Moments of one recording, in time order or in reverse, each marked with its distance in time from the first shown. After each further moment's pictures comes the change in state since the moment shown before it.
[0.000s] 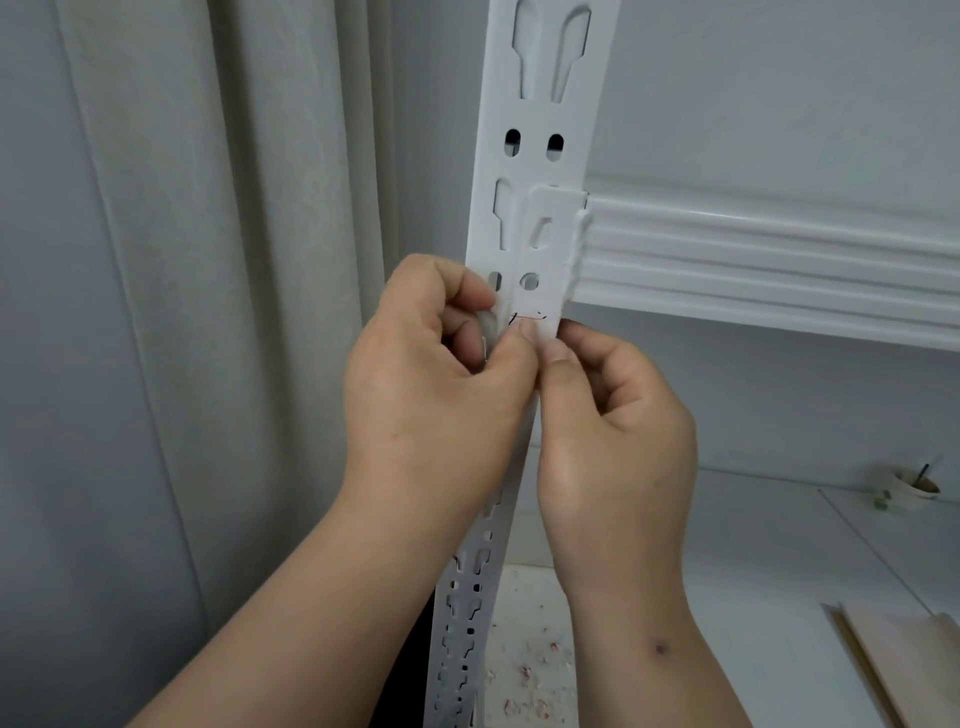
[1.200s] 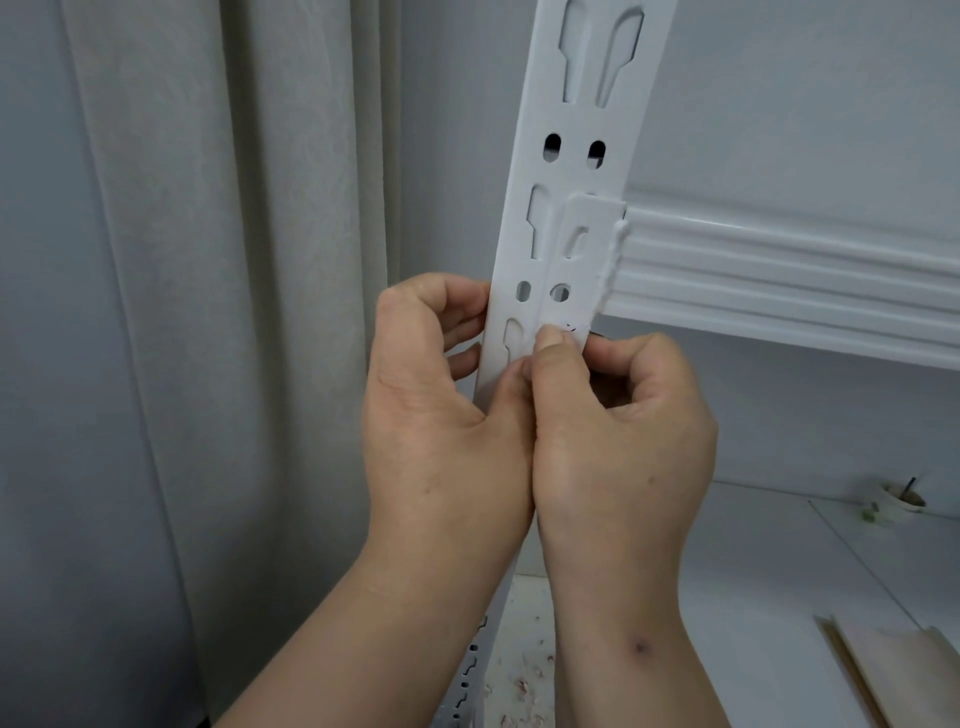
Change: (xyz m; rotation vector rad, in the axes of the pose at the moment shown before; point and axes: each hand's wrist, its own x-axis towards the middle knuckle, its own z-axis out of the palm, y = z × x) left_hand -0.007 -0.016 0.003 -0.150 0.088 0.078; right_hand 0.001 -0.008 0.023 -0.147 0.215 -0.033
